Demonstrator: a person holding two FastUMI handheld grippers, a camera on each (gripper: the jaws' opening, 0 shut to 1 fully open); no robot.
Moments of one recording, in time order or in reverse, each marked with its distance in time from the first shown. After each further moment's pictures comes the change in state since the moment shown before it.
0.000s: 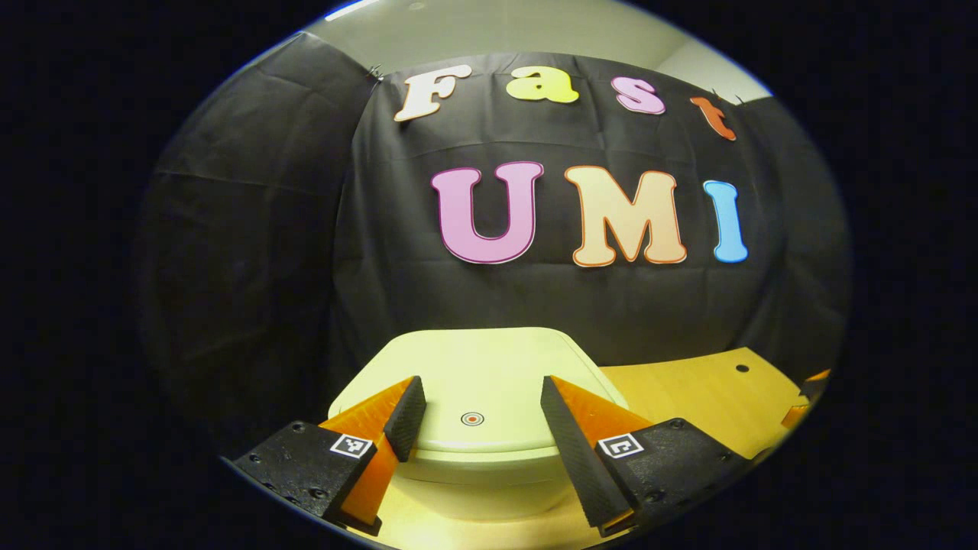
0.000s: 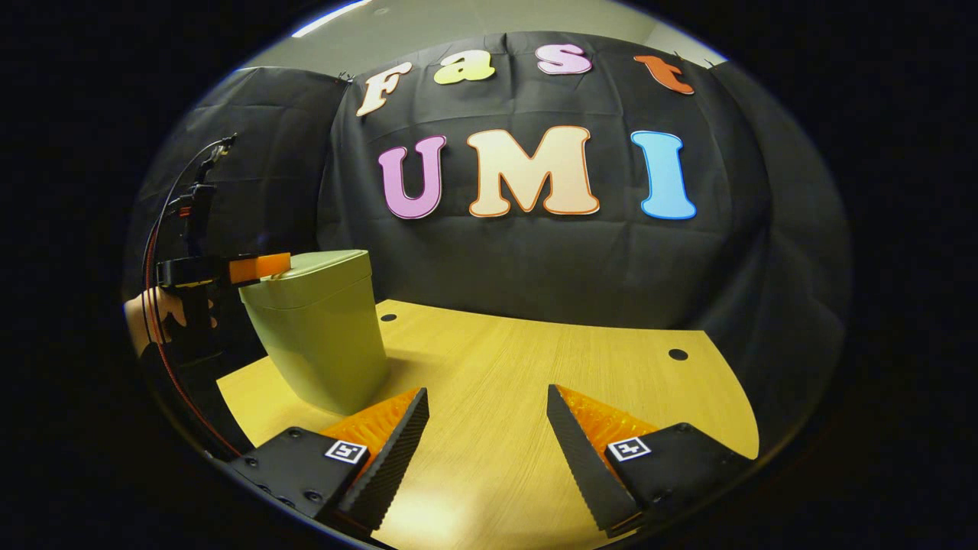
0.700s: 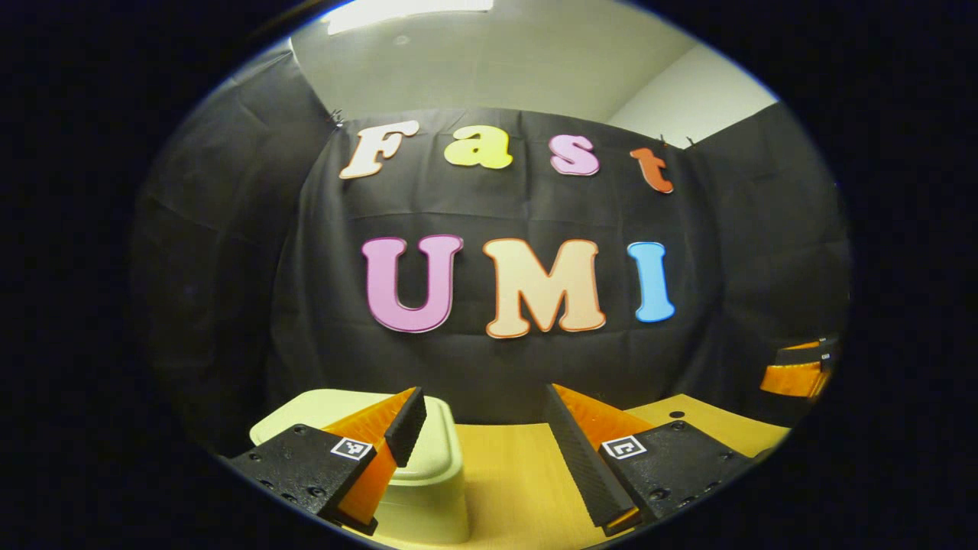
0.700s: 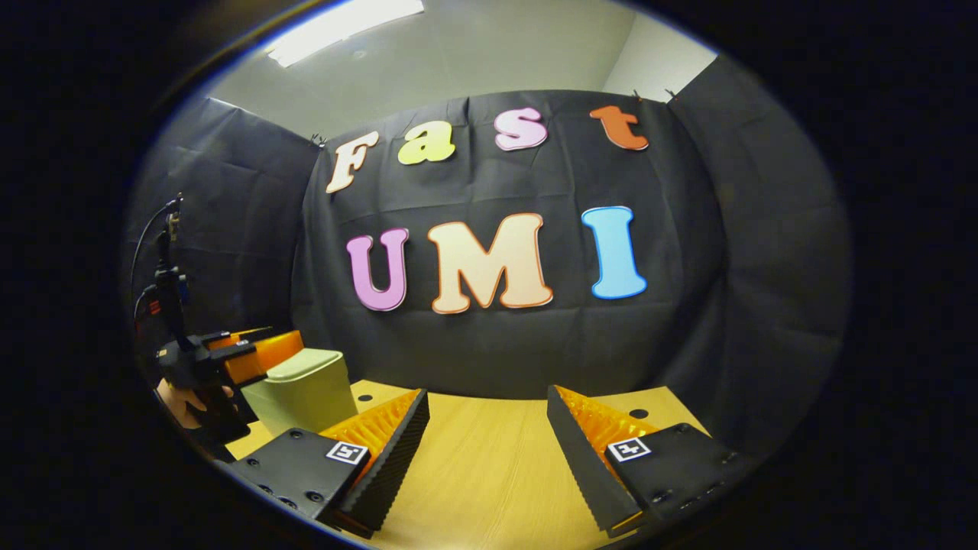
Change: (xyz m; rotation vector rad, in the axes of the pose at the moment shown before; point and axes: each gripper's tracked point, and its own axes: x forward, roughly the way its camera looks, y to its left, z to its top) left arm -0.042 -0.141 0.073 0.038 -0.285 -0.244; right arm -0.056 -0.061 0.135 0.054 -0.321 -0.140
